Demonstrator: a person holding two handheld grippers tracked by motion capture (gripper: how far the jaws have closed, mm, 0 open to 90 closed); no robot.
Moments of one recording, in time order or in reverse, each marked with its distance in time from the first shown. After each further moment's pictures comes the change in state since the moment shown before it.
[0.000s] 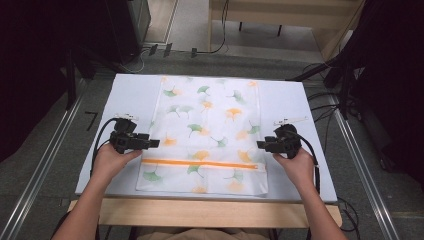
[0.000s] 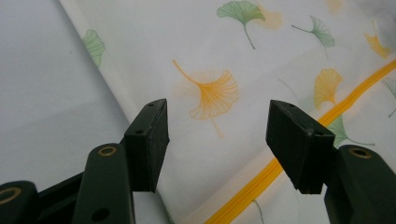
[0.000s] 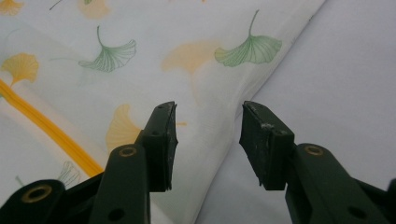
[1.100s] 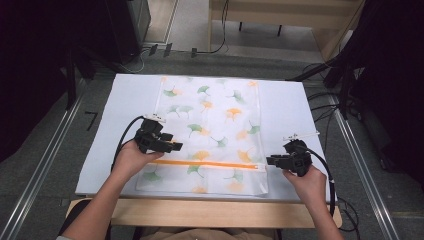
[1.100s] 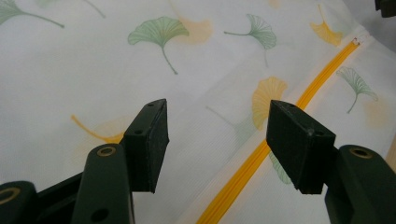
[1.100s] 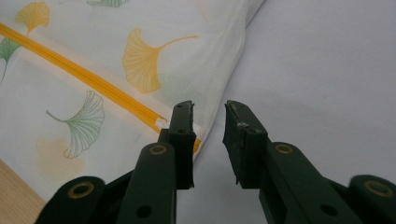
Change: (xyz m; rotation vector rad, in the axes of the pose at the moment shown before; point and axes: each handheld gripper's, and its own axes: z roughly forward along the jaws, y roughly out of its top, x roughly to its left) left arm -0.053 0.026 0.035 0.039 -0.080 0.174; right arm 0.007 -0.041 -0.024 0.089 0.016 0.109
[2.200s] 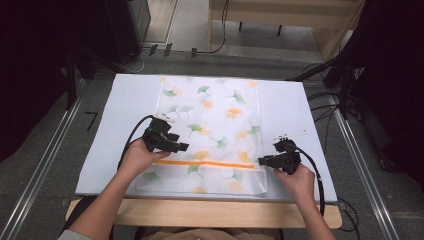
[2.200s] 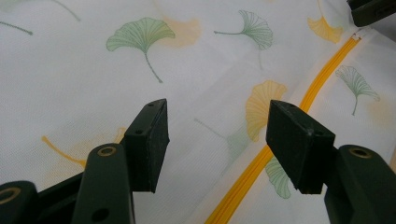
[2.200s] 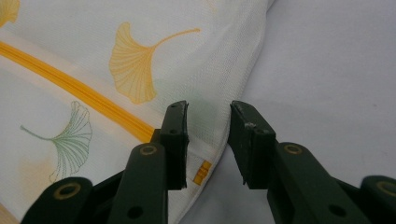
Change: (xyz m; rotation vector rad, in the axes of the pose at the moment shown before) left arm -0.004 0.007 0.015 0.039 -0.007 0.028; right arm 0.005 0.007 0.029 0.052 0.000 0.050
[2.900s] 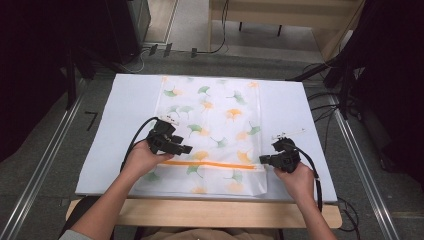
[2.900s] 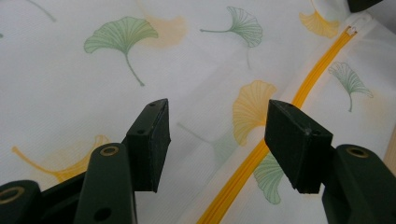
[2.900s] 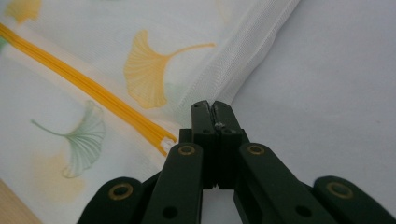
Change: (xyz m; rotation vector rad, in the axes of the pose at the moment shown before) left arm -0.012 0.002 0.009 0.016 -0.021 0.027; right arm 0.006 0.004 -0.008 -0.017 0.021 -0.070
